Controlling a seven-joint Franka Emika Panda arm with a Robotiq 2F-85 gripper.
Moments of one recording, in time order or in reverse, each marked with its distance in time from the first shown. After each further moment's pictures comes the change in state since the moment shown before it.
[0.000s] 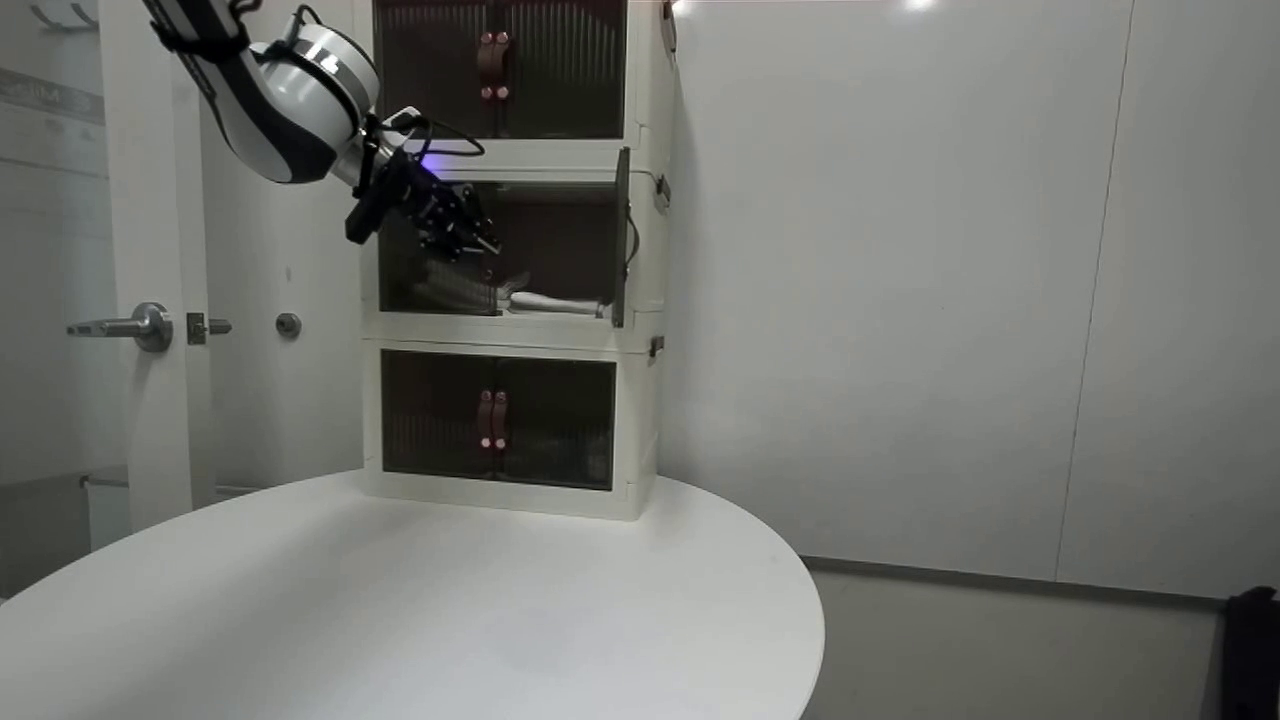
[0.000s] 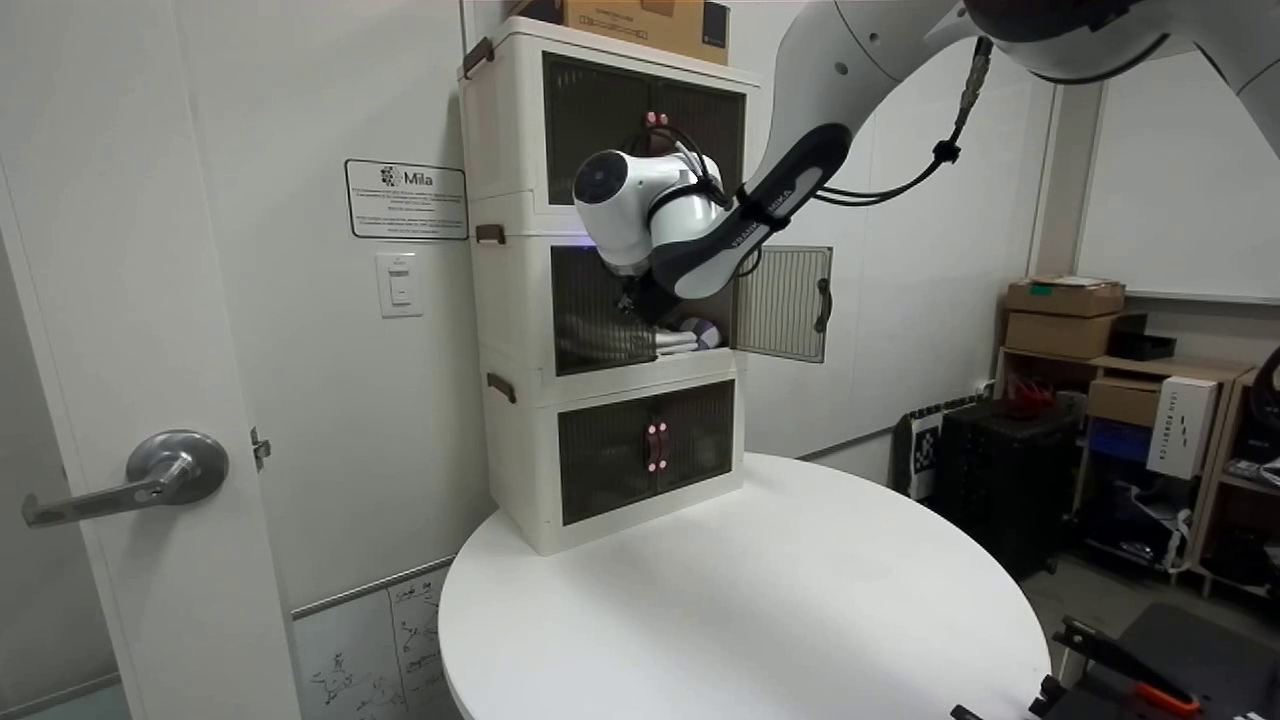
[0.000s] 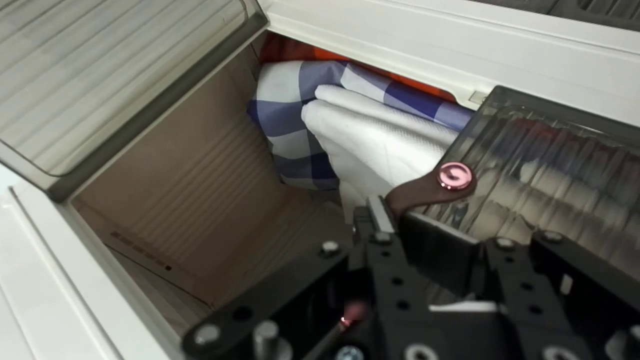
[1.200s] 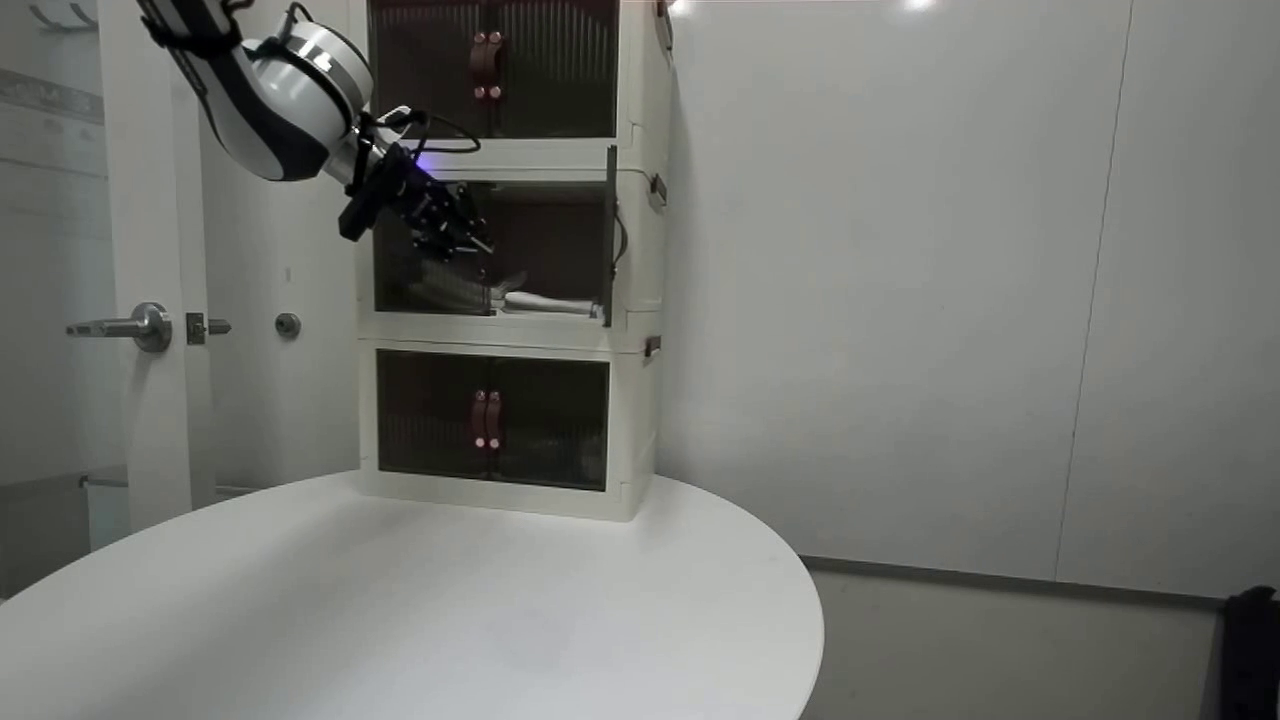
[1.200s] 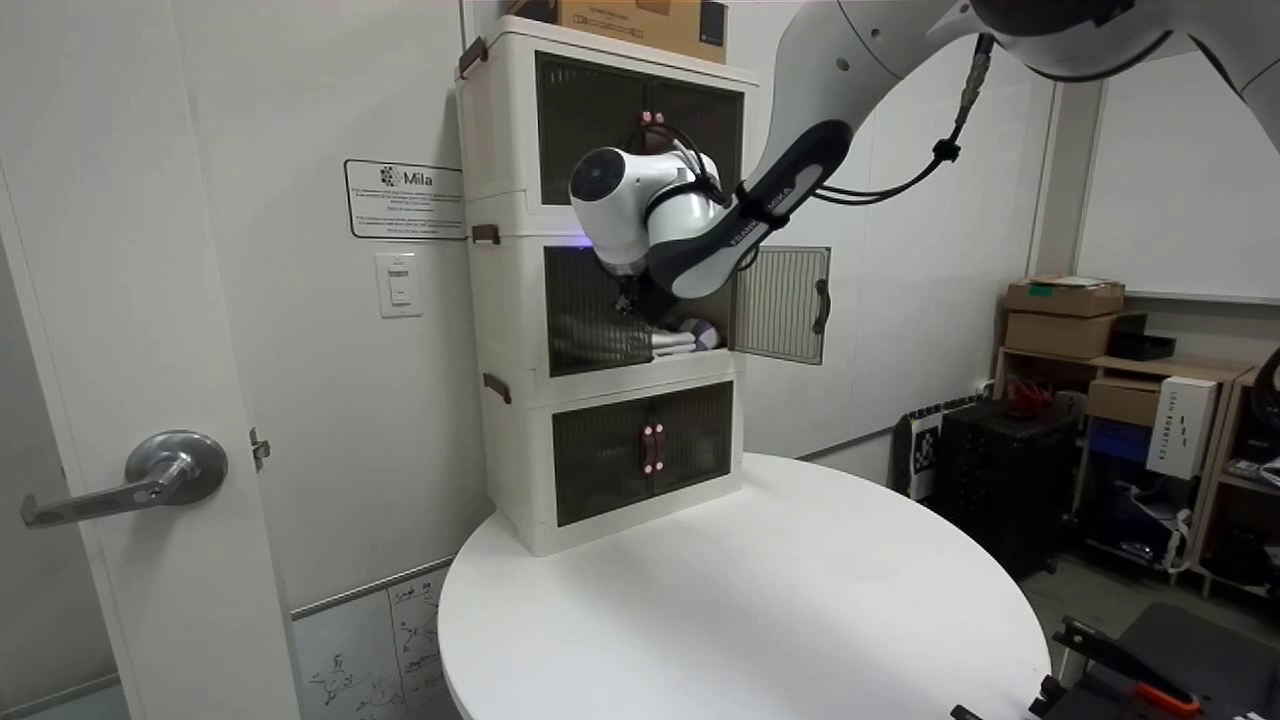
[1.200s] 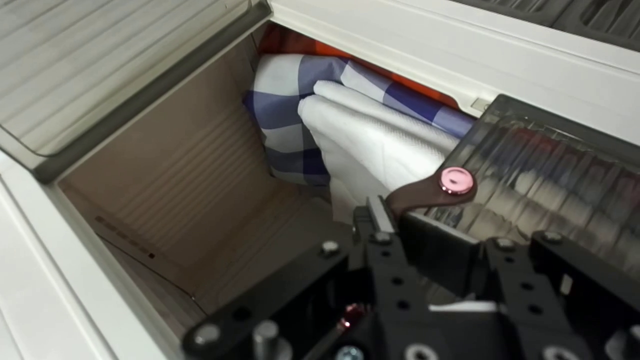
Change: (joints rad) arm -0.001 -0.009 0.016 -0.010 0.002 -0.003 -0.057
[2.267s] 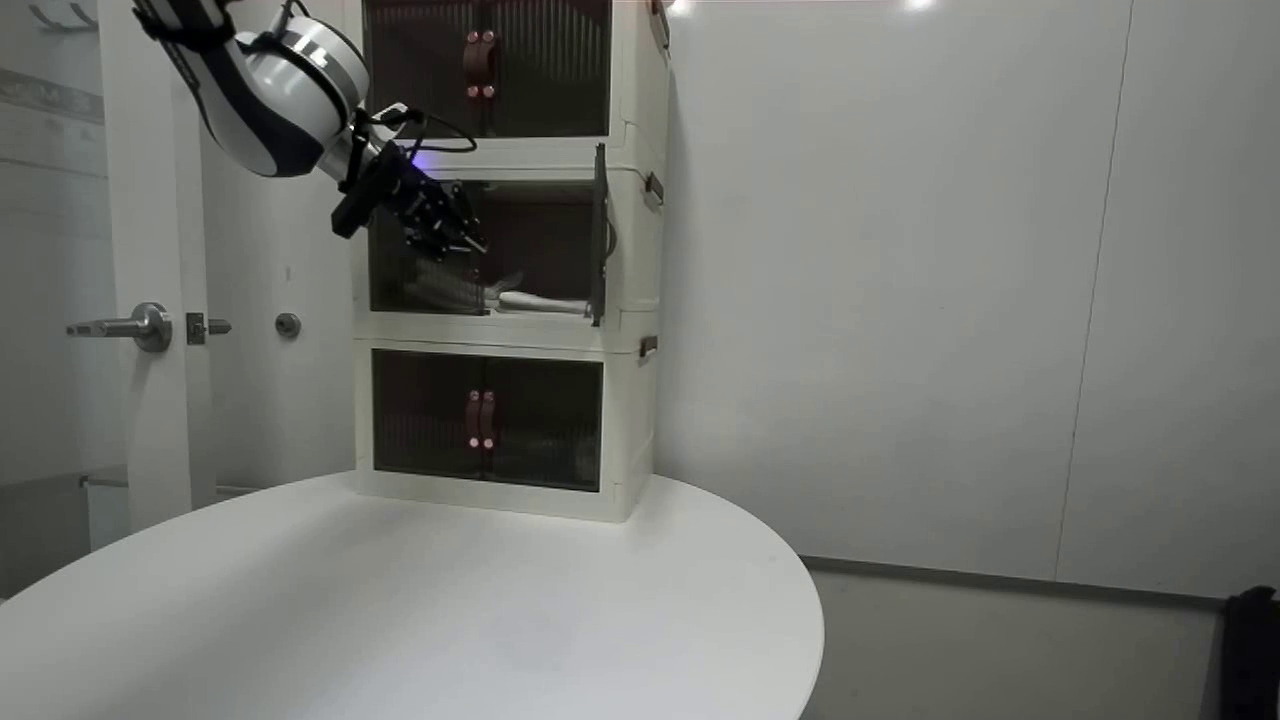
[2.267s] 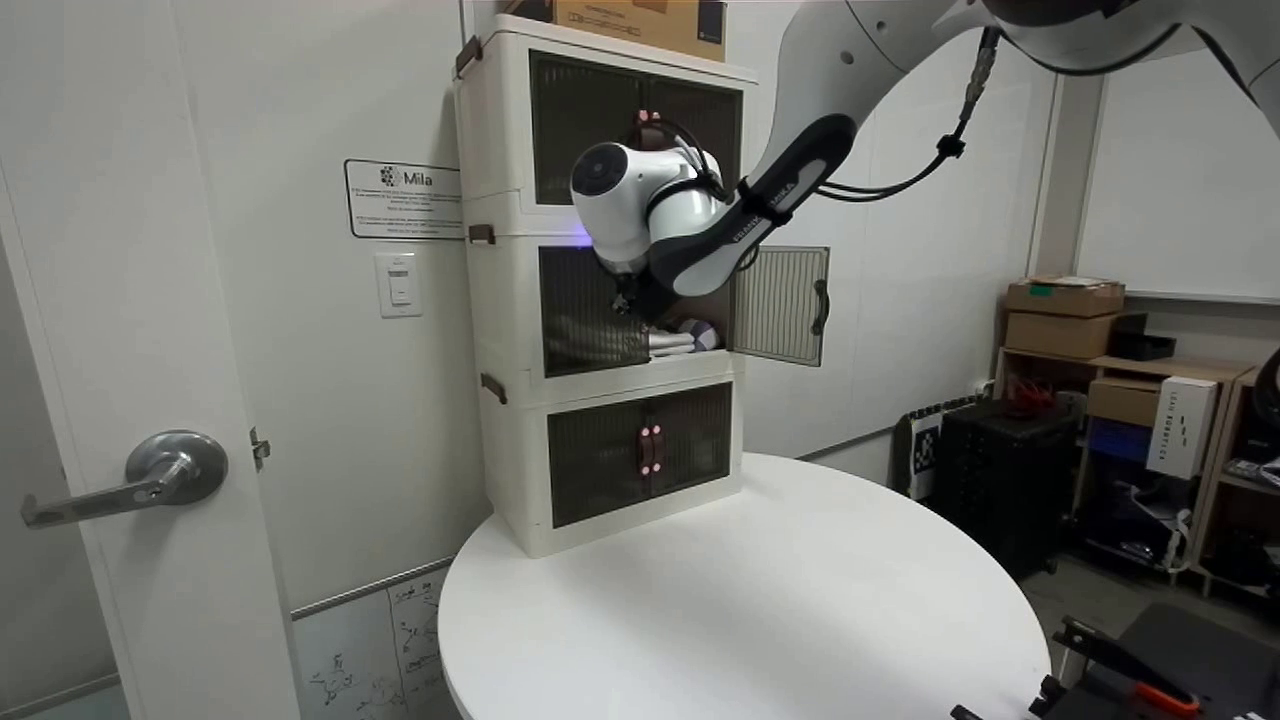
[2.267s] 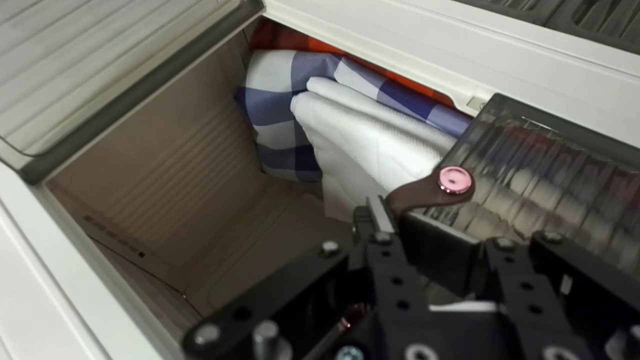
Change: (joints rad) arm -0.004 -0.018 0.008 -0.023 0.008 0.024 0.000
